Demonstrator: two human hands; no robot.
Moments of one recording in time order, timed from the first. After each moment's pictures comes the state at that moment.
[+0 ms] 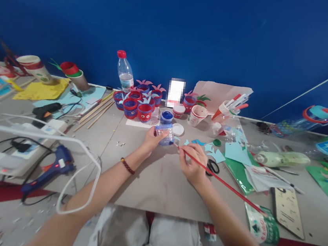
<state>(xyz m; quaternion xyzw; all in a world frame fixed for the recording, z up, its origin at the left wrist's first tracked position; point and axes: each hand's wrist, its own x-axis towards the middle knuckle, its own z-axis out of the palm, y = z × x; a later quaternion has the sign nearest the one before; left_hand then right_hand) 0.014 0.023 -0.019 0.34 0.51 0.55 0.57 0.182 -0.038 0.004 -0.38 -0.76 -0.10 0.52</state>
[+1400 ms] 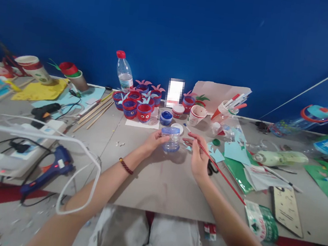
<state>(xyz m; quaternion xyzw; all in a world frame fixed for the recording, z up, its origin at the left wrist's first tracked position) 0.008 0.022 -0.027 0.40 0.35 0.49 0.69 0.191 -0.024 -0.015 -0.48 -0.53 0.32 0.62</state>
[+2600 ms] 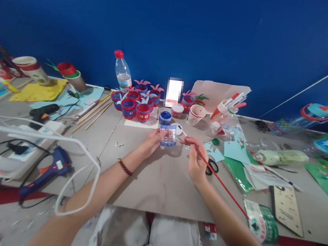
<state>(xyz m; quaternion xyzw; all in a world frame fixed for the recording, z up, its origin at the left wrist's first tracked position) 0.011 0.018 -0.020 0.31 0.36 0.52 0.71 0.183 -0.039 -0.003 -0.42 -0.61 0.24 0.63</state>
